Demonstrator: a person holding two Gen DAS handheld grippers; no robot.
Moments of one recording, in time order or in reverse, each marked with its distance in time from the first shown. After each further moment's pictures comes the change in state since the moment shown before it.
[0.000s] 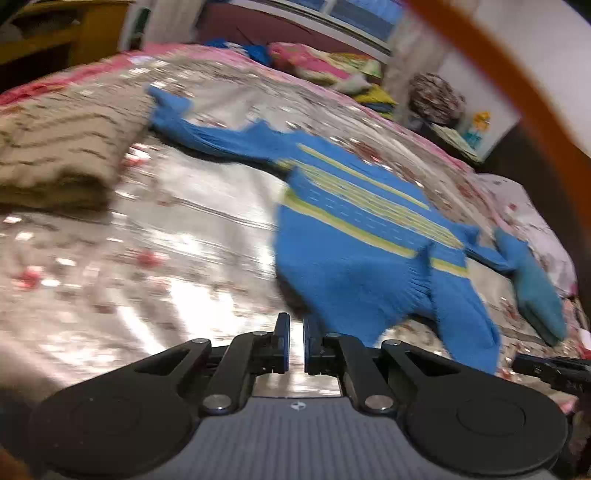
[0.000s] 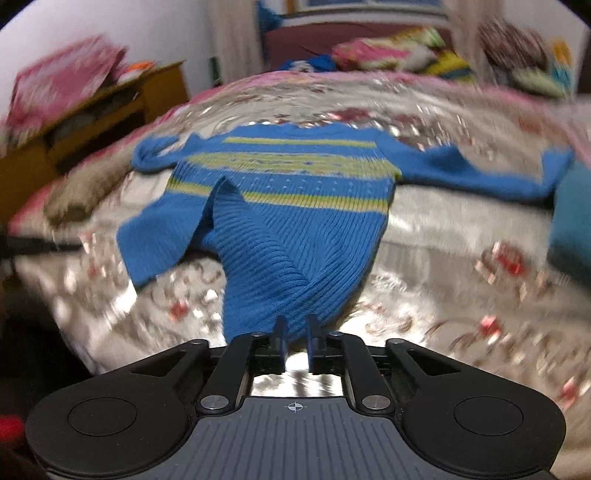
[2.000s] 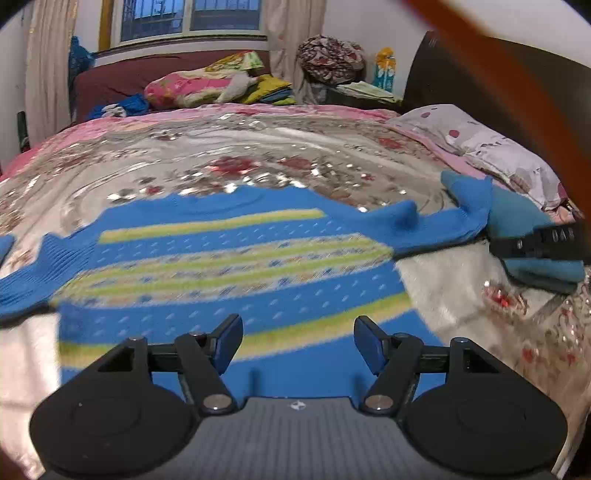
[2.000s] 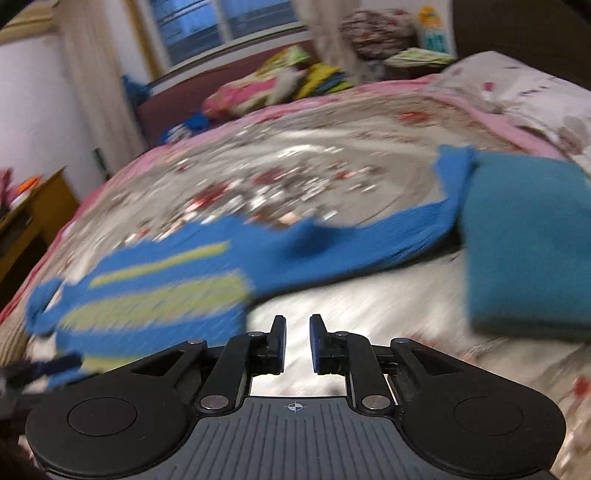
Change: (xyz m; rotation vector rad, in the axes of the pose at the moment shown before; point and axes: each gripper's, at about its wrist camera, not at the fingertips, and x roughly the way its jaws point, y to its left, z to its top) left arm 0.133 -0.181 0.055 0.442 -0.016 -0.035; right arm 0.021 -0.131 0.113 0.298 -0.182 -0.264
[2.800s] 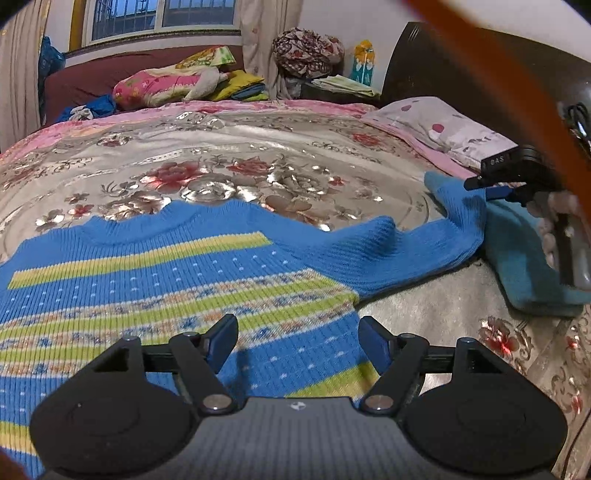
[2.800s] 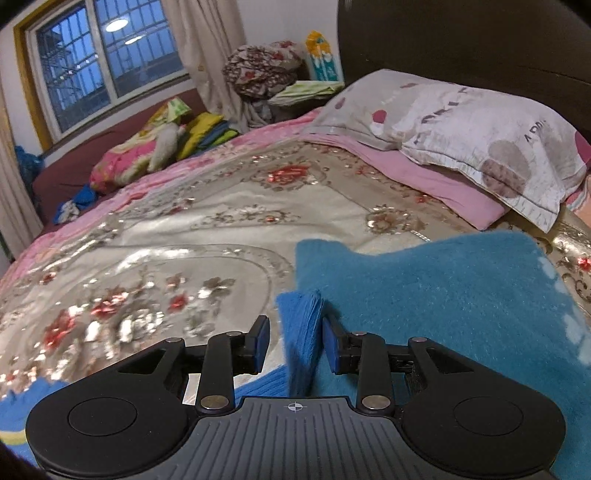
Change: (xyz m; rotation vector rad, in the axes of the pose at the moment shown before) left arm 0.075 -0.040 0.036 0.023 0.018 -0.057; right arm 0.102 -0.117 0.107 0.173 -0.139 -0.245
